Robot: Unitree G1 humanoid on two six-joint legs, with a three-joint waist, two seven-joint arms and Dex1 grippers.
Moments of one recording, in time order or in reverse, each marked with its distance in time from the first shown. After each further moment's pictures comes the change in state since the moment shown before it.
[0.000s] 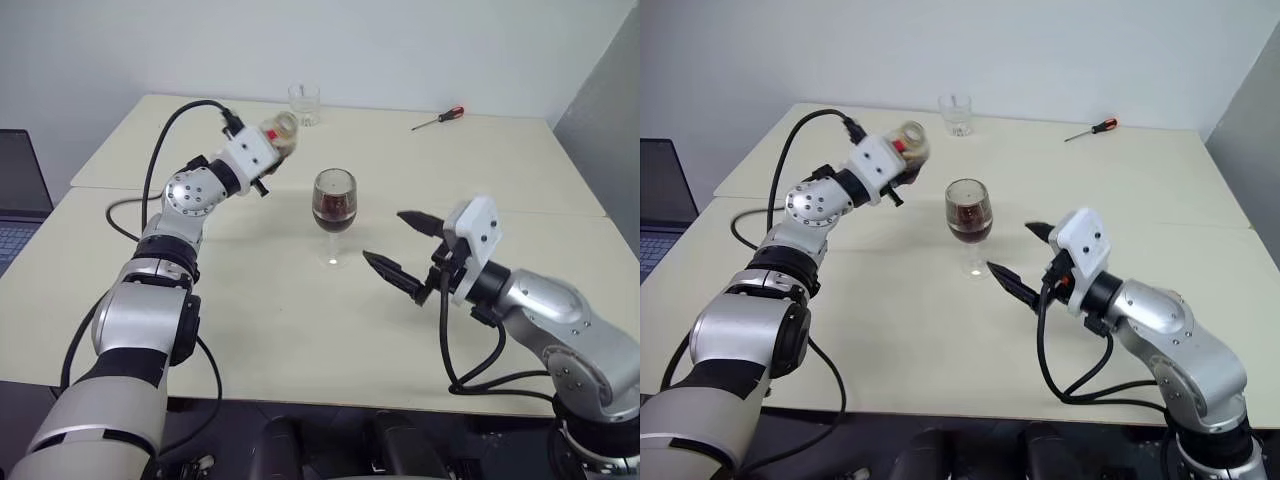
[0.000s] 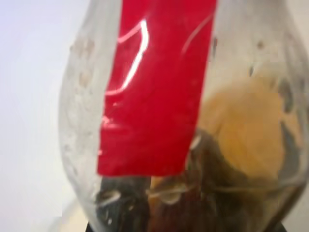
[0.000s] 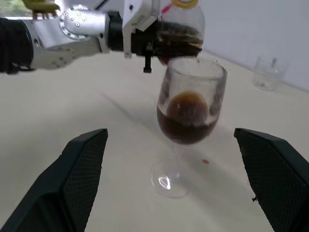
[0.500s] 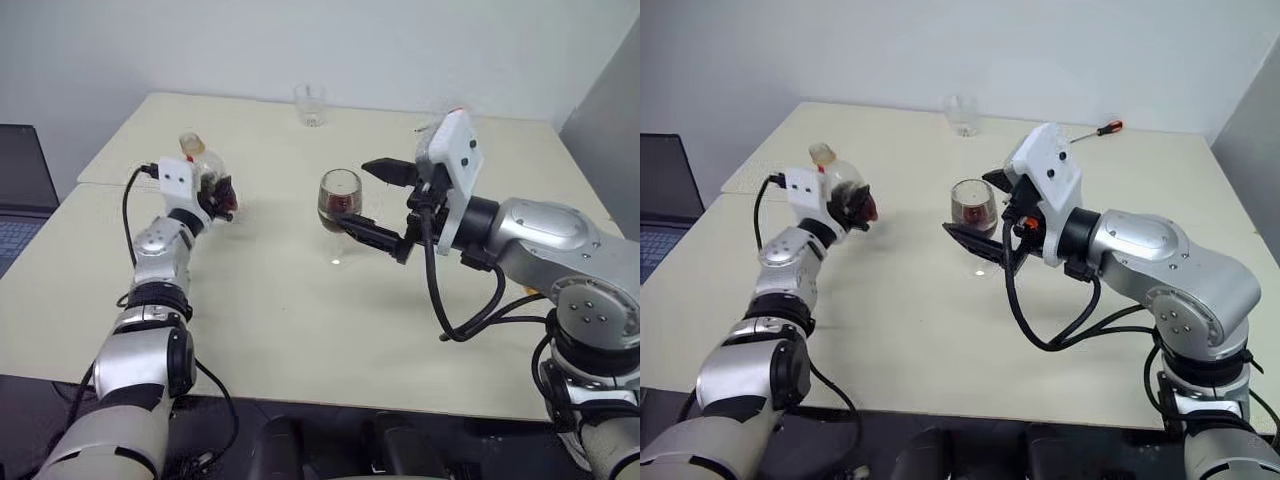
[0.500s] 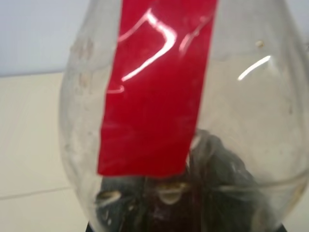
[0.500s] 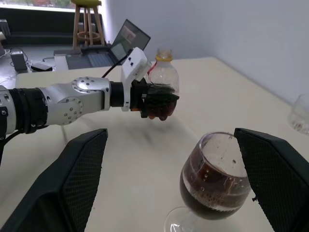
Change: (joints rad) left arm 0.247 -0.016 0.210 -0.115 -0.193 0.268 0.084; right arm -0.334 0.005 0.010 0.097 0.165 0.307 -0.044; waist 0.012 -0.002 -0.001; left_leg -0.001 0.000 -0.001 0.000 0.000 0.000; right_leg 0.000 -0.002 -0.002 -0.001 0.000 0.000
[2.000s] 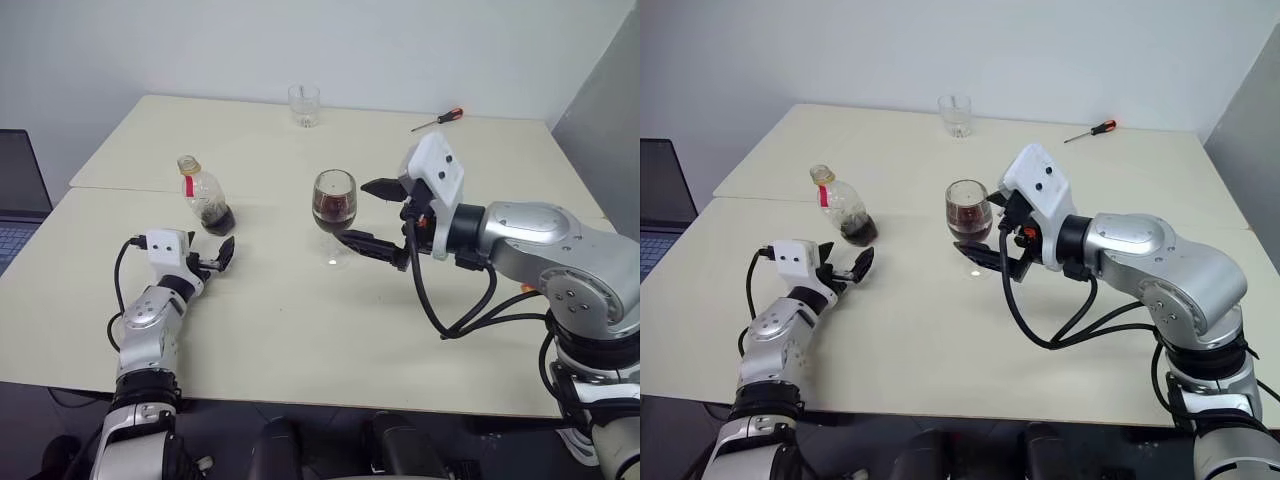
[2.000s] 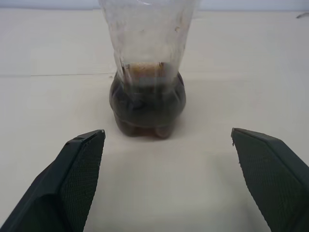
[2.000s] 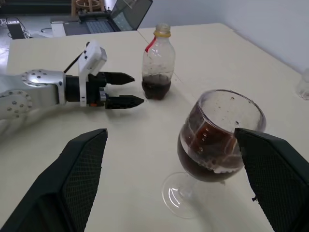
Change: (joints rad) left arm 0.581 0.006 0.010 -0.726 -0.153 0.355 -0.060; right arm 0.020 -0.105 0.068 0.062 -0.072 -0.054 0.132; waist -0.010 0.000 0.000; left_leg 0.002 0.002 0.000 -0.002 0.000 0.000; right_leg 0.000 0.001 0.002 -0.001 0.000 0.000
